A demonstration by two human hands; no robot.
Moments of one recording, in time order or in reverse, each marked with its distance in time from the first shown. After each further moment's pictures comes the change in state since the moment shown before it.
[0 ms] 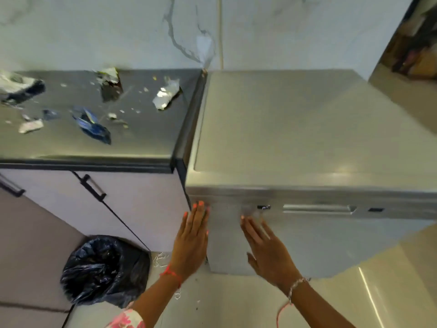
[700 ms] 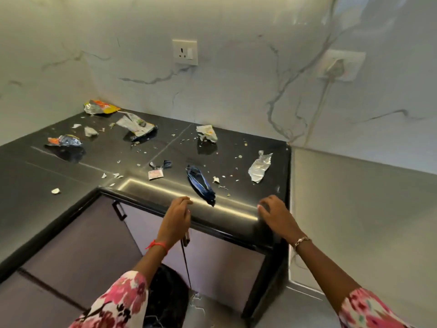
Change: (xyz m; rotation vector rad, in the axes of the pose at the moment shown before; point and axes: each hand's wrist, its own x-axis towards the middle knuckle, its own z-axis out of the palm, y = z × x) left_hand 0.106 -0.265 -0.216 -0.278 0.000 -0.574; right_hand 0.311 -0.075 -0.214 0.689 -0.034 0.227
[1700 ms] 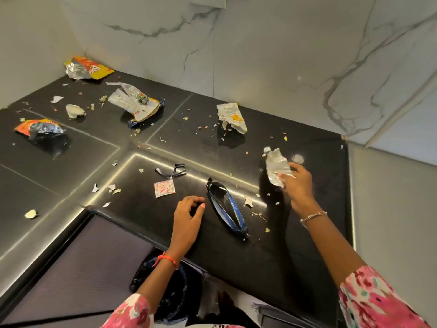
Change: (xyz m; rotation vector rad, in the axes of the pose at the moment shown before) left_hand 0.117 -0.076 0.019 -0.375 0.048 -0.387; right_hand 0.226 -0.046 0.055 0.718 0.208 0.532
